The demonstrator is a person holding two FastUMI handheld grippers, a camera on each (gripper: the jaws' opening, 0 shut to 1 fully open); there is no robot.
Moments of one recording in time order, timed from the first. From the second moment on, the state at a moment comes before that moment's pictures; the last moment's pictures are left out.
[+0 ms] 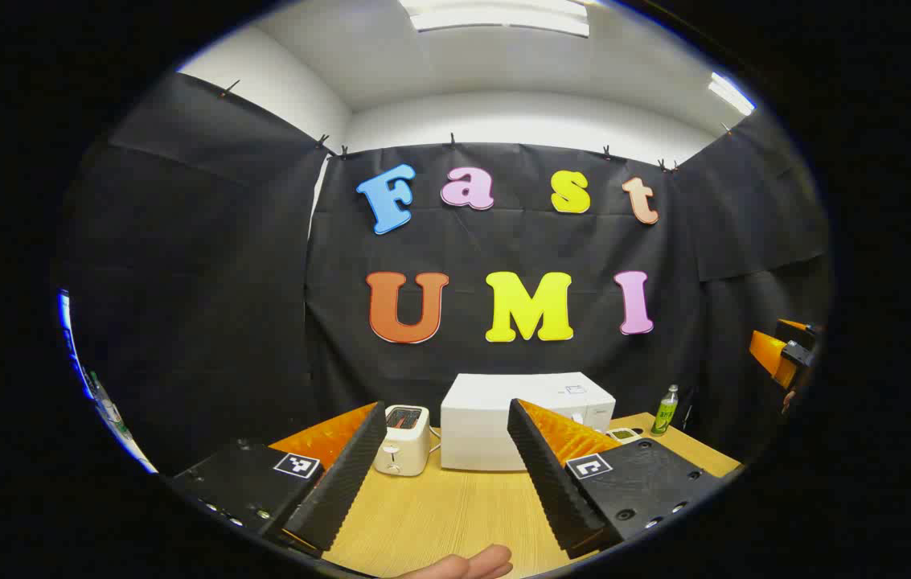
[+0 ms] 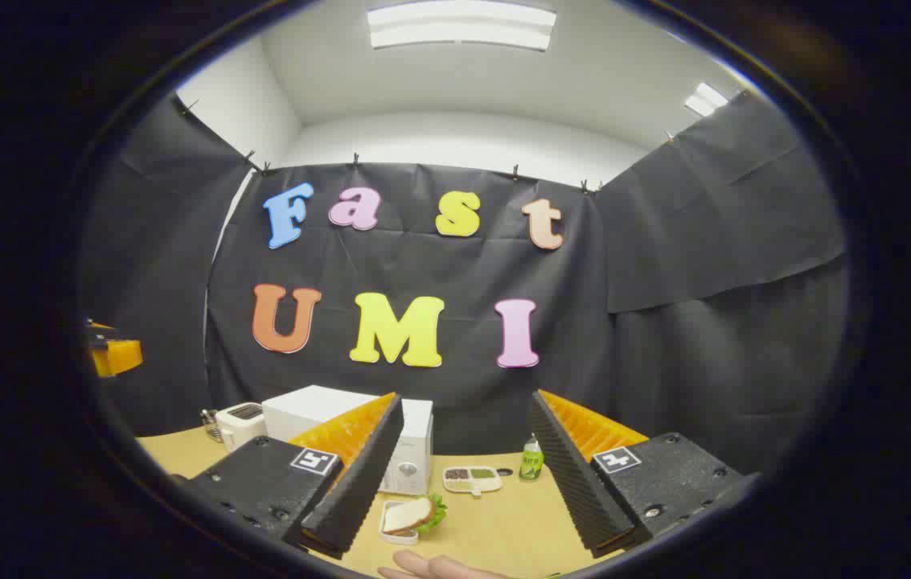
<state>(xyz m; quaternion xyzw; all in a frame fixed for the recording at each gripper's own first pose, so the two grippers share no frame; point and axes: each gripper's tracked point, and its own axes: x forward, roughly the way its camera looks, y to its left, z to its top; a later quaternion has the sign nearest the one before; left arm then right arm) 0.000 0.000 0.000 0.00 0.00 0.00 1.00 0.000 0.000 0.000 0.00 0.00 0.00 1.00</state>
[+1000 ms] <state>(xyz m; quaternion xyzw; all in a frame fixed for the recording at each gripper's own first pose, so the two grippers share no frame) 0.052 -0.063 -0.023 -0.02 0.00 -0.03 1.00 -0.017 -0.038 -0.014 0.03 -0.01 0.02 1.00</state>
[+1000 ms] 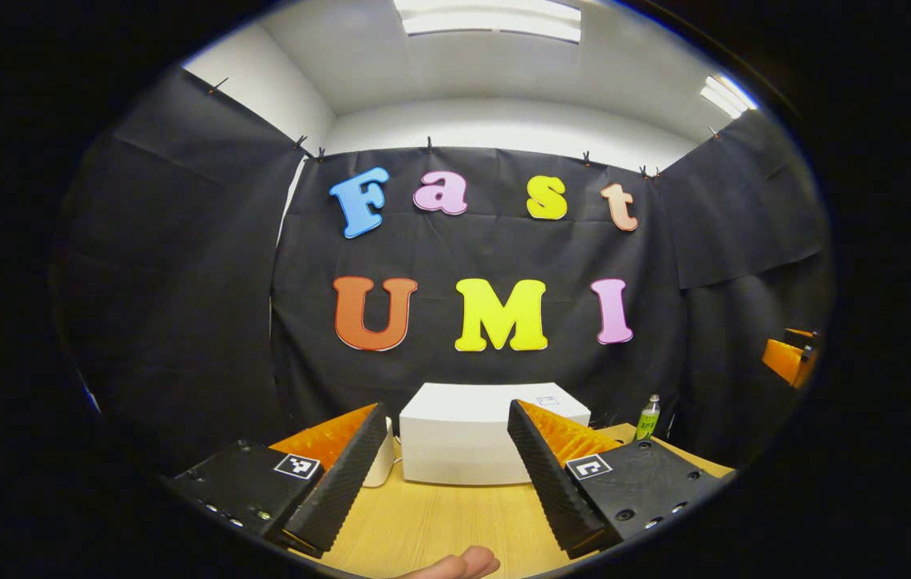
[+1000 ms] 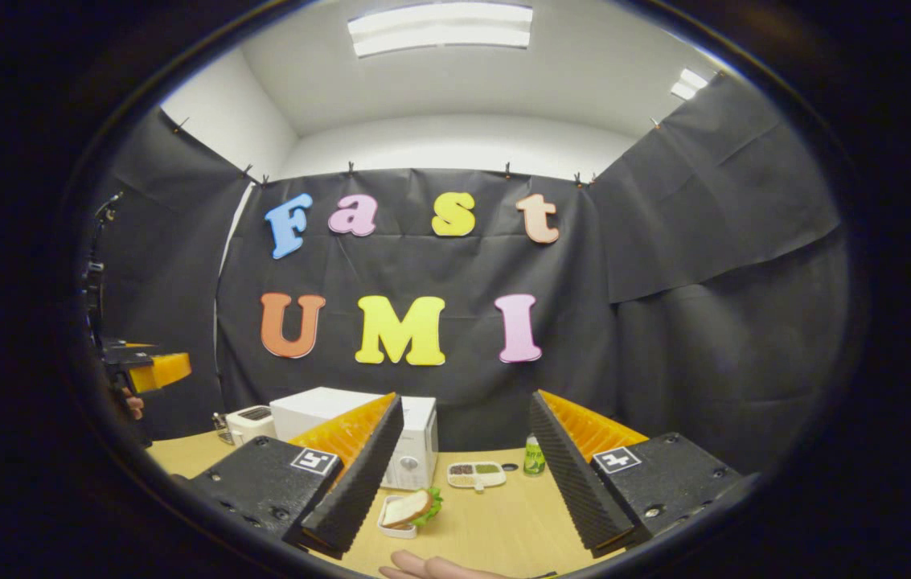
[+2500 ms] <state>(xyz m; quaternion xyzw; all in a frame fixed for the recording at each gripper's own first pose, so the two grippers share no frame) 0.303 -0.293 -0.288 -0.01 0.12 -0.08 0.99 0.056 -0.168 -0.150 0.02 0.05 0.00 1.00</state>
